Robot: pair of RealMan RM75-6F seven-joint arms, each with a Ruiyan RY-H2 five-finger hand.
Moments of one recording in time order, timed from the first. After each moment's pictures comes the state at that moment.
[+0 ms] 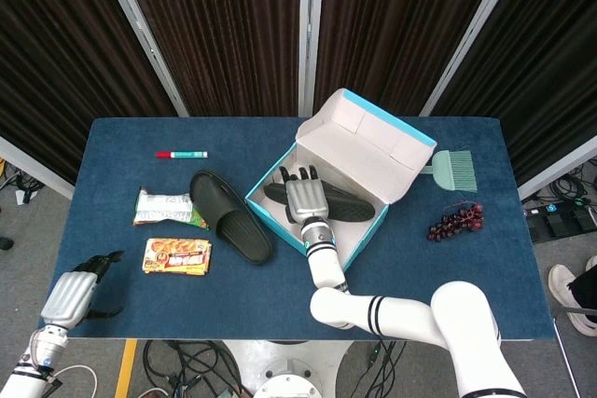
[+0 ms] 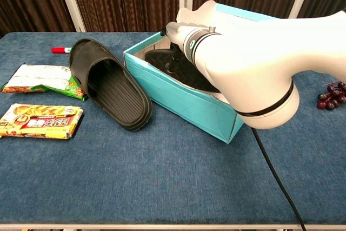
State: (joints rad) left arm -0.14 -1.33 0.09 -1.33 1.55 1.31 -0.20; right arm 1.22 -1.98 0.42 -1.18 -0.33 1.06 -0.82
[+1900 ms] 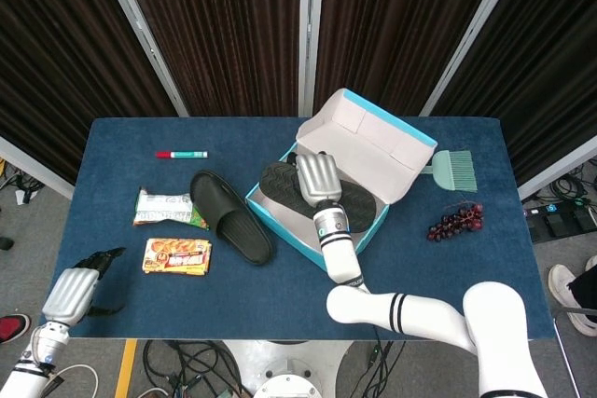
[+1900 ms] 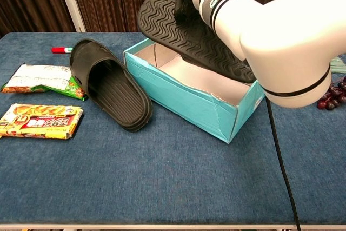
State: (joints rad) left arm -0.15 -1.31 0.08 -1.38 1.55 1.31 -0.17; right arm 1.11 -1.88 0.50 -1.32 -0.59 1.14 -0.70
